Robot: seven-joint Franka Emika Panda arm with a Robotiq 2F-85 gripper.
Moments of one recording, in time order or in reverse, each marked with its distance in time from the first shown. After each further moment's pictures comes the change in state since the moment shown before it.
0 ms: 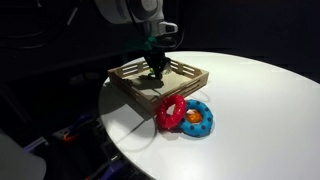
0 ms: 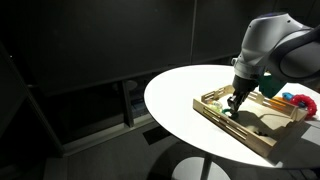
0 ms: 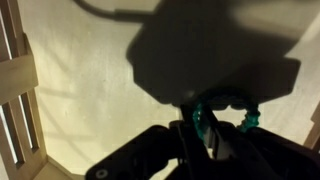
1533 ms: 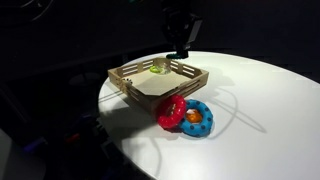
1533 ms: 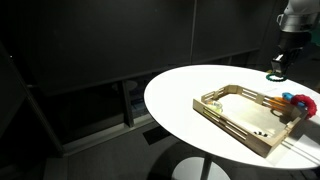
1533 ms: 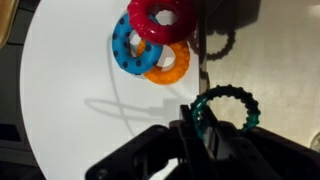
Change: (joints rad) arm -0.184 -0.381 -0.057 -0.032 -0.137 -0.395 -0.016
